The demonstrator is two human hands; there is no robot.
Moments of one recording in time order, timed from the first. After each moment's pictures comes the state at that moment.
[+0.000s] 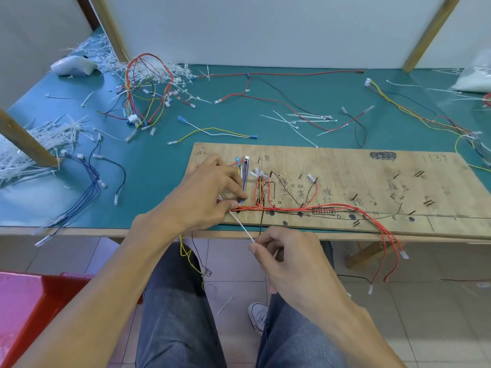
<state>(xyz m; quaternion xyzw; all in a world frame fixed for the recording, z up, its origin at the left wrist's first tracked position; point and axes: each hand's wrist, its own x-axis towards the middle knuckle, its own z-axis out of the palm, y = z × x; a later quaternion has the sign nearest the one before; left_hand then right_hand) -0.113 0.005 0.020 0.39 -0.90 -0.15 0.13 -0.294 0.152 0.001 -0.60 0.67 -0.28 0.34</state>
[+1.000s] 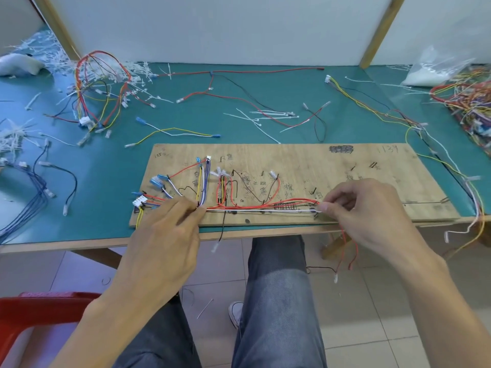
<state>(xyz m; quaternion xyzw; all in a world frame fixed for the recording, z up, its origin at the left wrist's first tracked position) -0.118 0.090 -0.010 0.46 -0.87 0.02 0.19 -0.453 0.138 0.038 -0.56 0.78 -0.24 0.16</state>
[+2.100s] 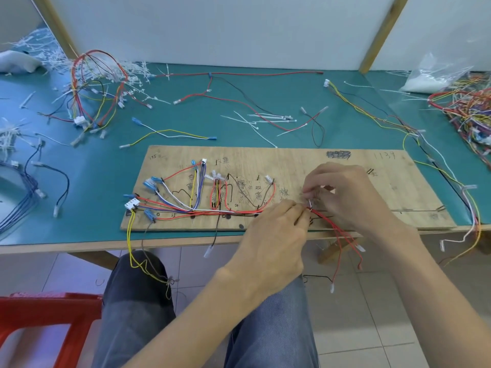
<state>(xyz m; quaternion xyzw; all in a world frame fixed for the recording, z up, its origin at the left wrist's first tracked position) -0.279 0.105 0.000 0.33 -0.94 -0.07 0.10 -0.478 0.090 0.021 -0.75 0.60 -0.26 0.07</state>
